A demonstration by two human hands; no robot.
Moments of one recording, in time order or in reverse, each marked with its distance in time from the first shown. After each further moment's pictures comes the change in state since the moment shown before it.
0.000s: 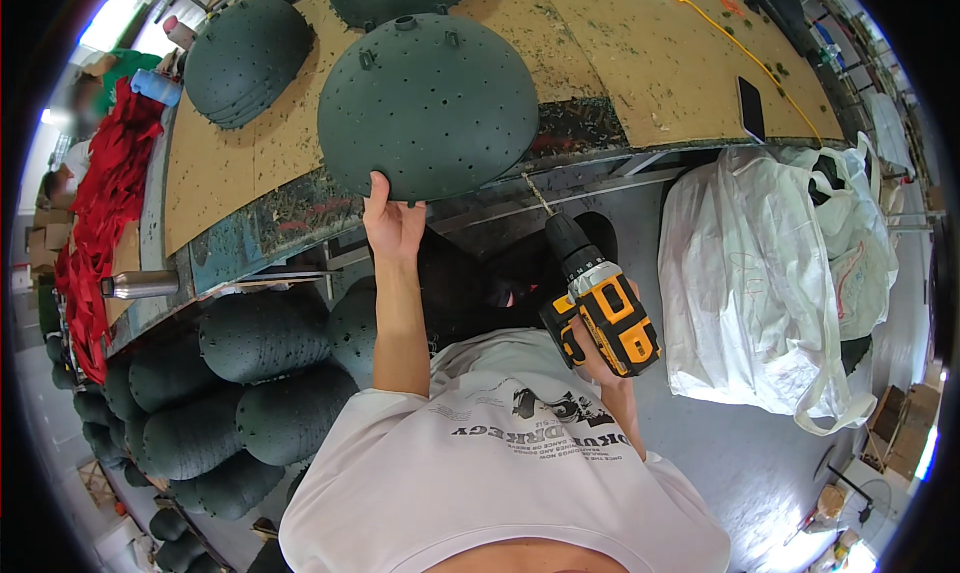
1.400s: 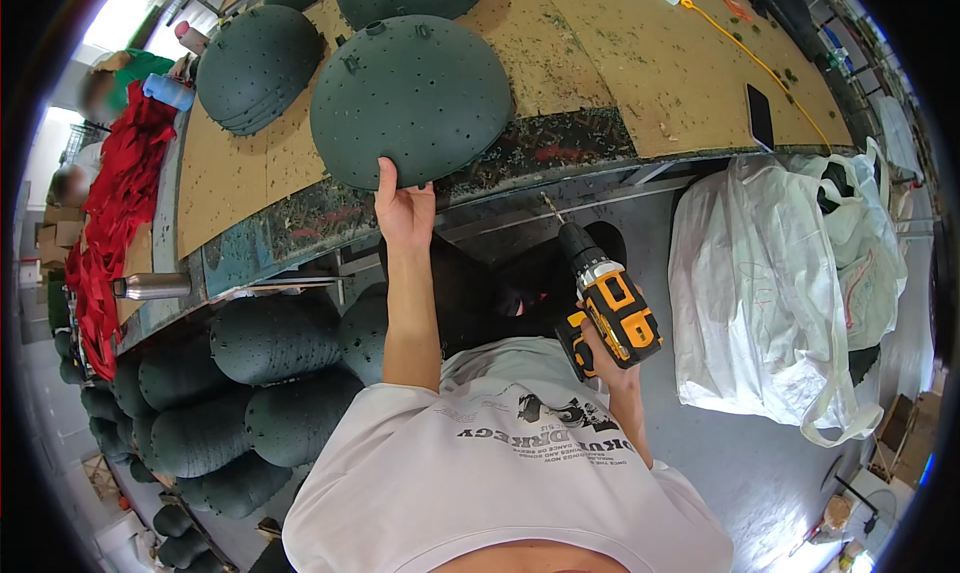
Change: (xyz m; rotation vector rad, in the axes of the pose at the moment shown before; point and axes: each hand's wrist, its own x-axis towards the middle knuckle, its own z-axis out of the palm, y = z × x) left_hand 0.028 -0.009 0.025 0.045 0.218 0.081; right_hand -0.005 0.020 0.001 0.131 0.010 0.272
